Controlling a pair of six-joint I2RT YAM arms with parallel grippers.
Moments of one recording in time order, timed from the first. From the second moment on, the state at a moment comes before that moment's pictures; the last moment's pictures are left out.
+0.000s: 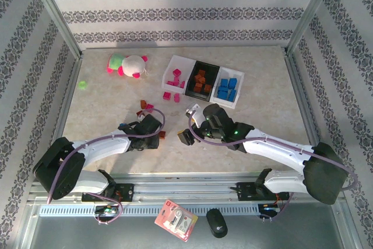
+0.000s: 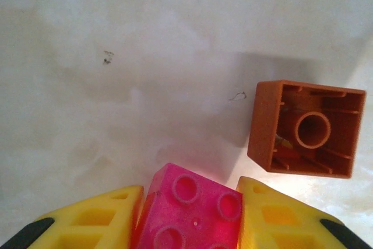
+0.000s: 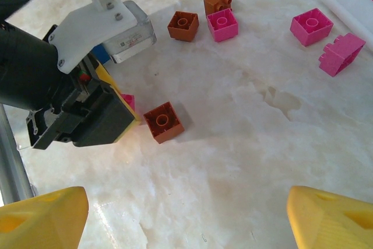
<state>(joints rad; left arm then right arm) -0.67 1.33 0.61 -0.47 -0.15 -0.65 0.84 1.24 0.70 -0.08 -0.19 0.12</state>
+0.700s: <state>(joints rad) -0.53 1.69 1.25 -0.45 -0.17 -0.40 0.83 1.10 0.70 -0.09 -0.17 0.12</state>
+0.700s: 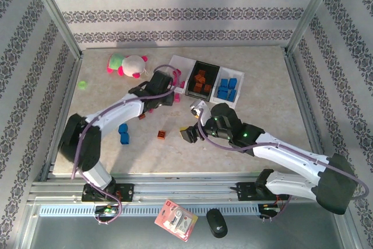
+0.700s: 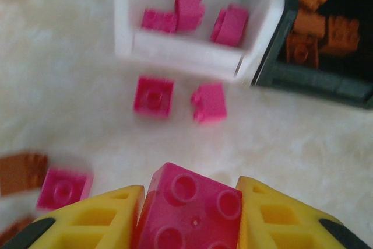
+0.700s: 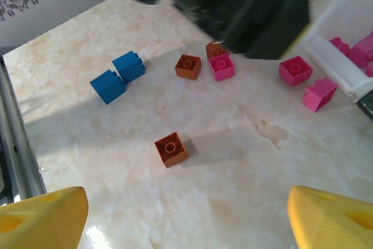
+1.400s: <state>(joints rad) -0.42 2.26 1.96 -0.51 -0.10 -0.26 0.79 1.05 0.67 -0.10 -0.16 0.13</state>
